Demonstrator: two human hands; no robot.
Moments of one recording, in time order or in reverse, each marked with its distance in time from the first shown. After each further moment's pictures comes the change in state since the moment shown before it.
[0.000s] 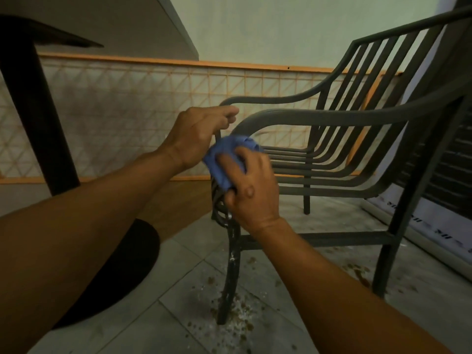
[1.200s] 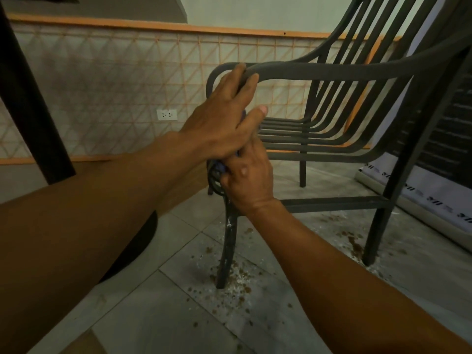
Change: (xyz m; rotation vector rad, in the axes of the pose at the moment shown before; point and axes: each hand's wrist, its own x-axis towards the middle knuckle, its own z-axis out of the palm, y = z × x) left_hand -0.012 -0.015 0.054 0.552 -0.098 0.138; right_hand -0.036 -0.002 0.009 0.055 0.005 0.002
